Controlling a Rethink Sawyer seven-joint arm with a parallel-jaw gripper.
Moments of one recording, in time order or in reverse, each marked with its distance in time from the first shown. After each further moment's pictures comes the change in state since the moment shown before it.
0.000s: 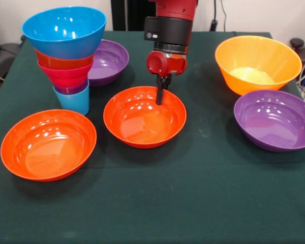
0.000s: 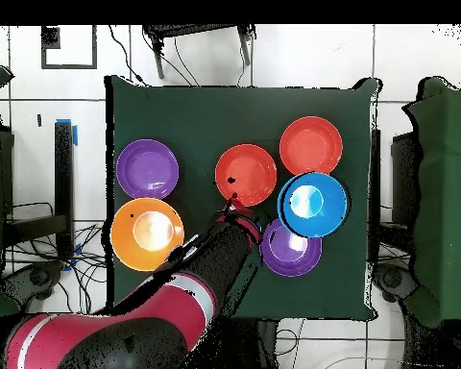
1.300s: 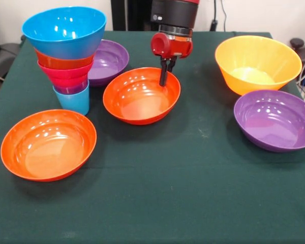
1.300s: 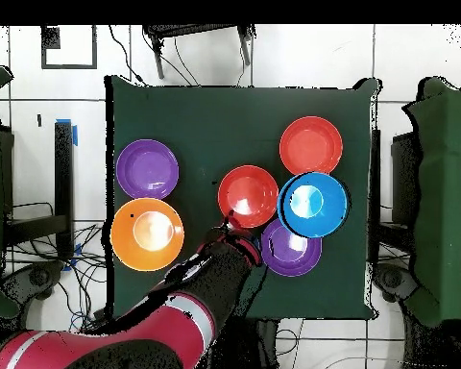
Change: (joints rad) arm 0.011 -0.079 0.019 0.156 0.082 0.000 0.000
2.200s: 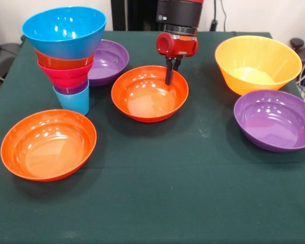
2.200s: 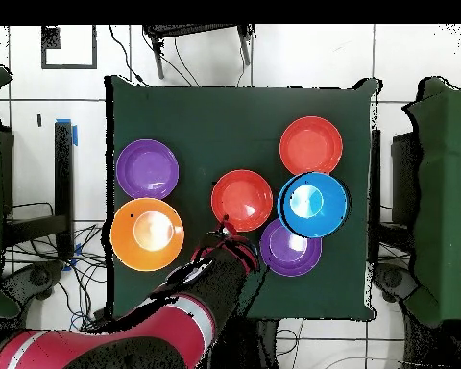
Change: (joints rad) arm -0.001 0.002 0.020 0.041 0.057 -0.041 0.000
